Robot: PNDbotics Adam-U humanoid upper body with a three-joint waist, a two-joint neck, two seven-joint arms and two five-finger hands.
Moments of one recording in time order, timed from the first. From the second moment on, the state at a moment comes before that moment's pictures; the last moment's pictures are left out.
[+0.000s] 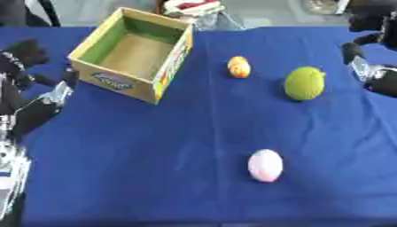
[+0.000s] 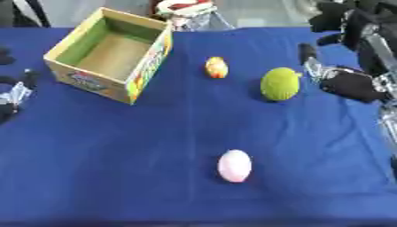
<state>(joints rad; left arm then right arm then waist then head) -0.20 0.25 0.09 -1.85 -0.16 -0.05 0.11 -0.38 -0.51 0.03 -1.81 0.15 -0.04 0.14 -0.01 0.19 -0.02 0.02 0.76</state>
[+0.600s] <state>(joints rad) -0.20 0.25 0.09 -1.85 -0.16 -0.05 0.10 -0.45 -0.56 0.07 -1.67 0.13 -0.05 0.18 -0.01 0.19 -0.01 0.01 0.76</state>
